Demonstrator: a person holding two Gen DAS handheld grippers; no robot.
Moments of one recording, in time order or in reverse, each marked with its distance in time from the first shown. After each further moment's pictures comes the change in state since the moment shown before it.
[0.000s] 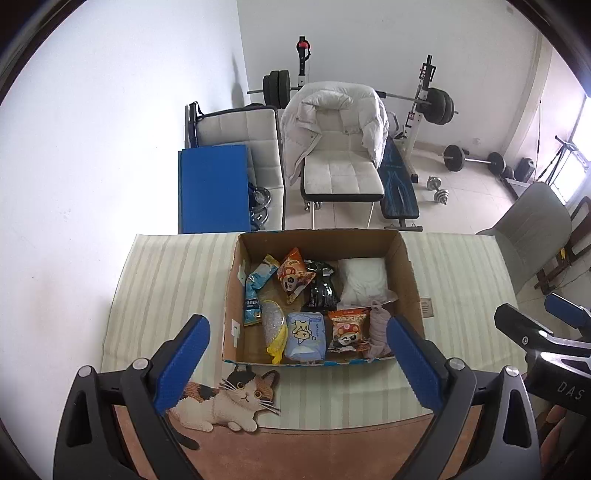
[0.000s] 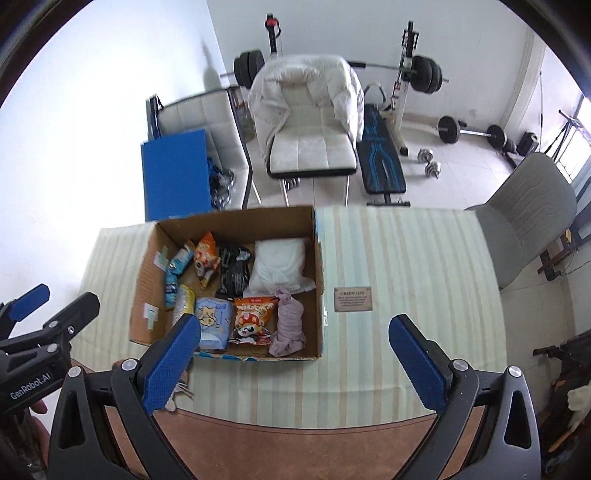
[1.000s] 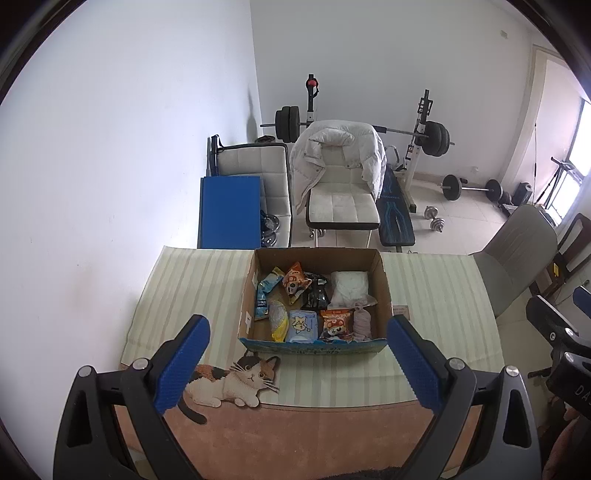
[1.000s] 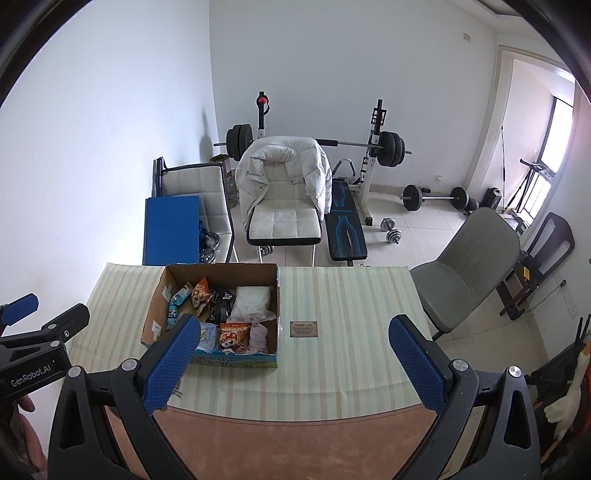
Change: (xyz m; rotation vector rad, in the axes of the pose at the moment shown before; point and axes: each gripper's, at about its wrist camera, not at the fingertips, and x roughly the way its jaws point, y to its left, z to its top) left arm -0.119 -0.012 -0.040 -0.038 -0.121 0.034; right arm -0.197 -0.010 -0.059 -0.048 -0.261 -0.111
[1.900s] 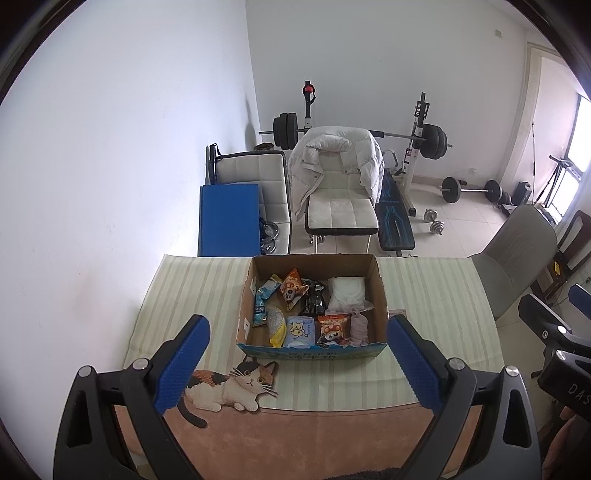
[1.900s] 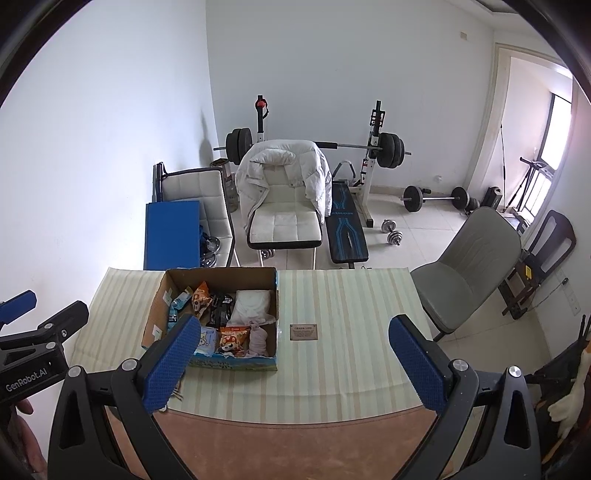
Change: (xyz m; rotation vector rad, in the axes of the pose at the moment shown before) left arm -0.007 -0.010 0.003 0.015 -0.022 0.009; right arm 0.001 -0.004 0.002 0.013 -0.017 0.003
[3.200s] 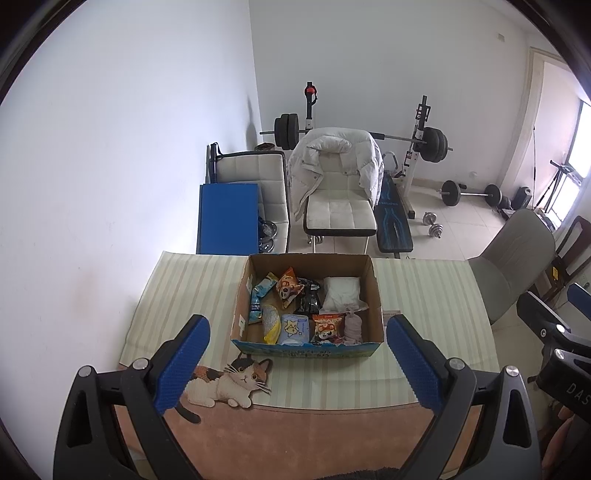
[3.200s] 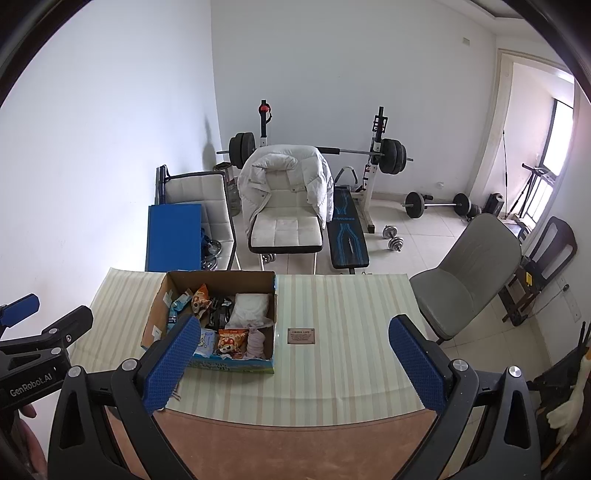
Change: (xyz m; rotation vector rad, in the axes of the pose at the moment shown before) left arm -0.013 -0.018 -0.004 -0.018 -0.004 0.002; right arm -0.014 0.003 0.003 0.005 -0.016 -0.004
